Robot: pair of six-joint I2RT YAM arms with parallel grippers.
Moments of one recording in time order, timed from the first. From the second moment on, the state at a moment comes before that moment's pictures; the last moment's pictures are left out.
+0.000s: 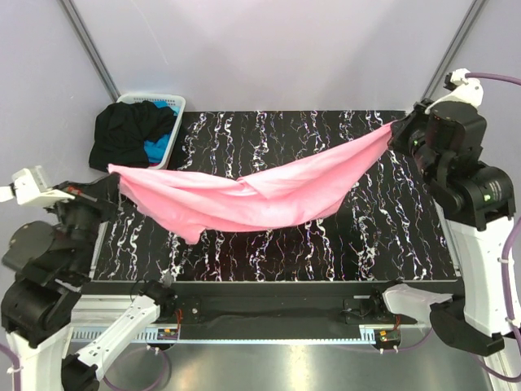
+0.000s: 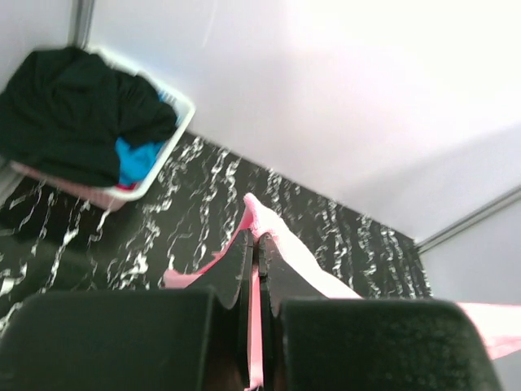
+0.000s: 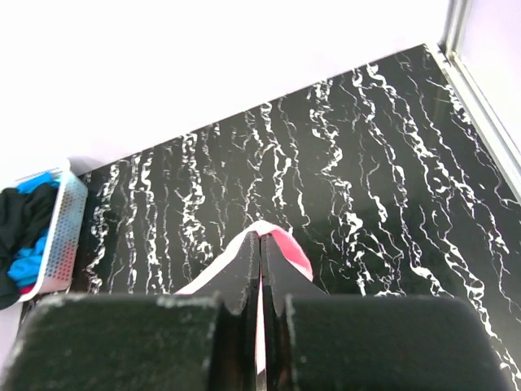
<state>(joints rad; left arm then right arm) -0.44 0.56 1.39 -0.82 -0.49 -0.53 0.36 1.18 1.90 -1.01 0.42 0.48</state>
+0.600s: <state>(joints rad) -0.44 0.85 1.48 -0.74 -0.66 -0.52 0.36 1.28 1.93 -0.91 0.65 0.45</state>
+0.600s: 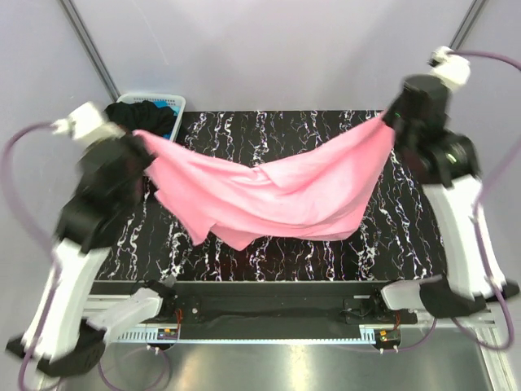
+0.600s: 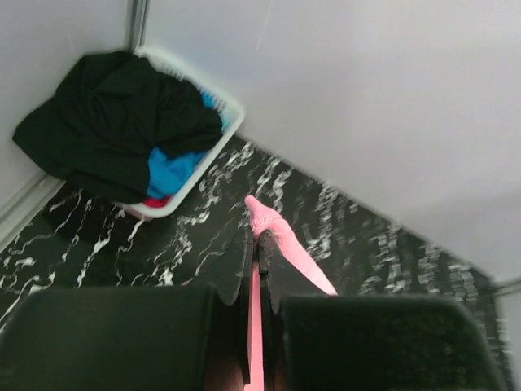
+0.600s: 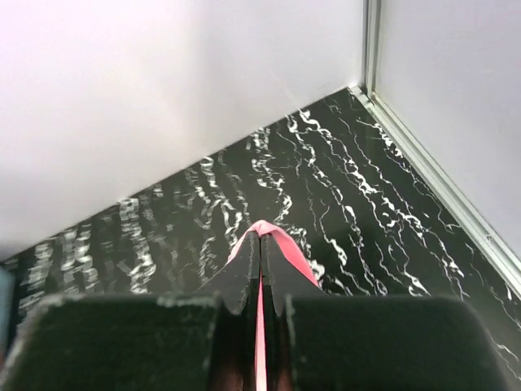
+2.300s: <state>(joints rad) -0.39 1.62 1.16 -0.59 -0.07 -0.83 0.32 1.62 1.41 -0.79 0.09 0.63</state>
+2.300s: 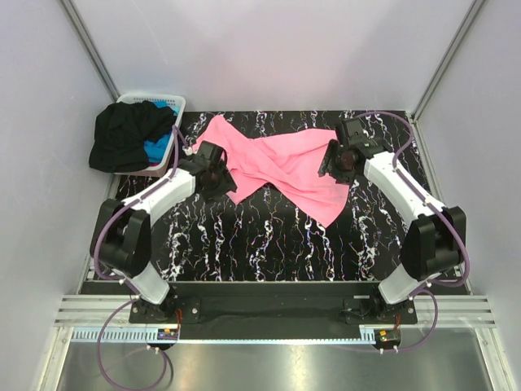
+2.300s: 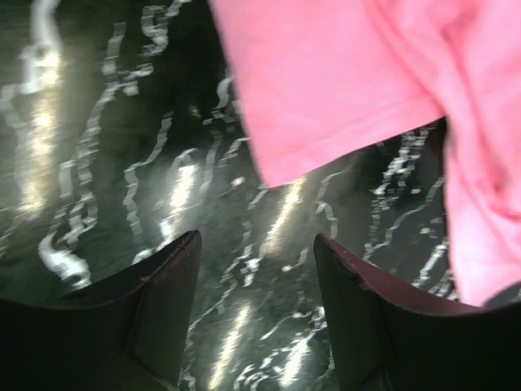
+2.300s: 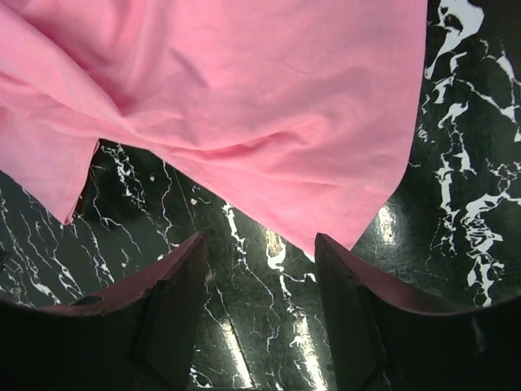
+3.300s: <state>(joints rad) -0.39 1.88 1.25 -0.52 0.00 -0.93 0.32 1.60 1.31 -0.77 0.03 0.66</state>
